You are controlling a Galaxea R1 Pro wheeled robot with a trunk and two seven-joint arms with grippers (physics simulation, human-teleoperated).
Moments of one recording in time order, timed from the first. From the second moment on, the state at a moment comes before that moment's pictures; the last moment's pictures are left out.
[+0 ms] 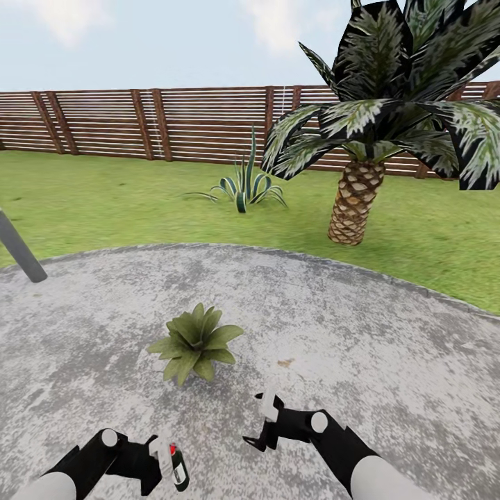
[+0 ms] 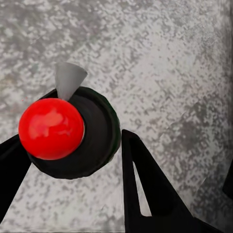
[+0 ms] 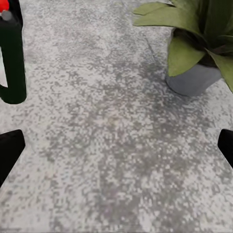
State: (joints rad) left arm -0.57 0.17 -0.06 -0.32 -0.63 -0.18 -0.92; right arm -0.61 0.10 0.22 -0.41 0.60 -0.37 0.62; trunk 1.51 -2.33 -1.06
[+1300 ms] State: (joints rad) left arm -0.60 0.03 -0.06 -0.34 -0.83 -0.15 -0.91; right arm -0.61 0.17 0.22 -0.41 0.60 -0.37 0.77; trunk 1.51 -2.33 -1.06
